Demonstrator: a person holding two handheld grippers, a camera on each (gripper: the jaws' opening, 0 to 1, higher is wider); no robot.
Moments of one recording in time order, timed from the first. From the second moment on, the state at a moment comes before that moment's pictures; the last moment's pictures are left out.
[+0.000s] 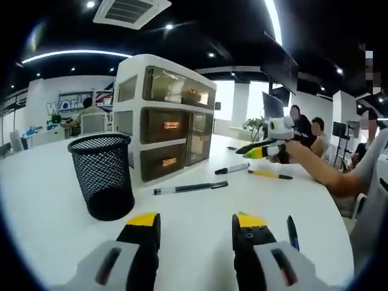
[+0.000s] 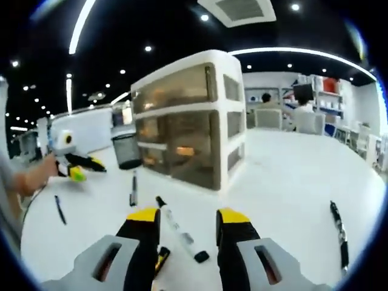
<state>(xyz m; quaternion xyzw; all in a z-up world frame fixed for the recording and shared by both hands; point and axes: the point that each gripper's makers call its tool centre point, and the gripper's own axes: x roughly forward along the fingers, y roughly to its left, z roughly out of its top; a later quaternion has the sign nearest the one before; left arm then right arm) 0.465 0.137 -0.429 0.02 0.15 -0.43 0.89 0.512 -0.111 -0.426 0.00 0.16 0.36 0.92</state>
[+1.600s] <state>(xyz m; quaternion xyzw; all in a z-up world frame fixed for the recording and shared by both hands) 0.452 0.104 -0.445 0.06 0.16 -0.47 0.87 0.503 -0.138 -0.423 0.01 0.18 0.35 0.92</state>
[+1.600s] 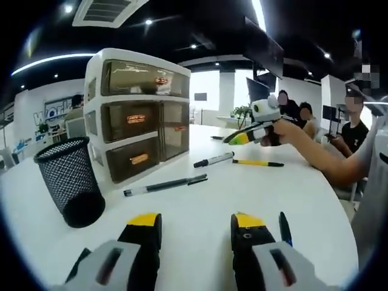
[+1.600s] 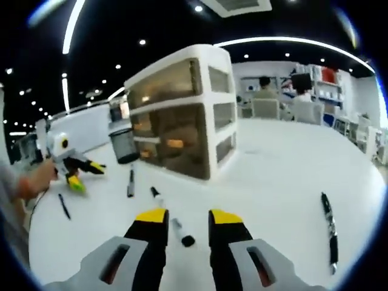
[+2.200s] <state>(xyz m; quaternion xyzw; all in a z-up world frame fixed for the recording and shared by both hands) 0.452 0.110 -0.452 0.06 0.16 -0.46 0.87 0.498 -0.101 -0.440 -0.08 0.21 0.41 0.88</state>
